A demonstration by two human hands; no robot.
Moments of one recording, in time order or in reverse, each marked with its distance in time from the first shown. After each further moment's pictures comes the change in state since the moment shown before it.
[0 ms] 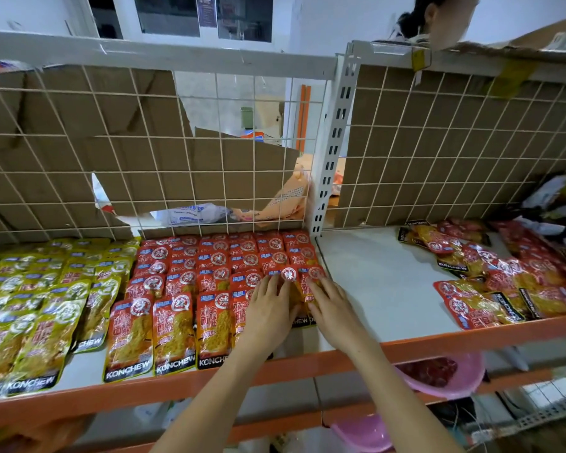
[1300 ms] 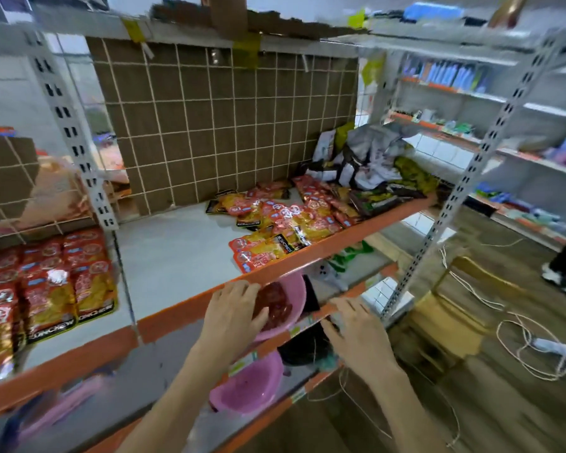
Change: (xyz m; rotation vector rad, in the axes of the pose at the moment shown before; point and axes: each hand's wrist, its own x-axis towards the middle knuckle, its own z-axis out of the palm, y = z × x) left_hand -0.041 0.280 0.044 -0.027 0.088 0.456; right_hand -0.285 0.225 -0.120 -0.092 0.230 0.506
